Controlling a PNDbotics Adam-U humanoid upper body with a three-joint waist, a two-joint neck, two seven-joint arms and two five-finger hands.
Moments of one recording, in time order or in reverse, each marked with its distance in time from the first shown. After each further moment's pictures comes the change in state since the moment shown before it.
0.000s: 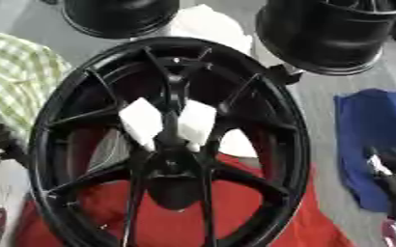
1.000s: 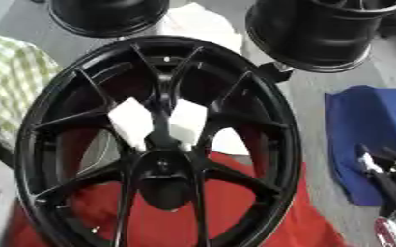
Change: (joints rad) left arm -0.127 0.128 -0.014 -0.173 -0.051 0.013 -0.078; right arm 0.012 0.000 -0.001 -0.001 -0.001 0.001 -0.002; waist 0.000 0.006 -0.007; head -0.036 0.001
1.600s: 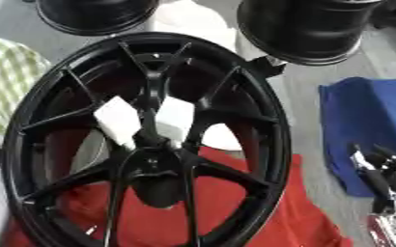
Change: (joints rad) left arm -0.426 0.355 -0.203 -0.270 -0.113 0.026 -0.579; right arm 0.027 0.000 -0.006 -0.012 0.018 0.009 -0.007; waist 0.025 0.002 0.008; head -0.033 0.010
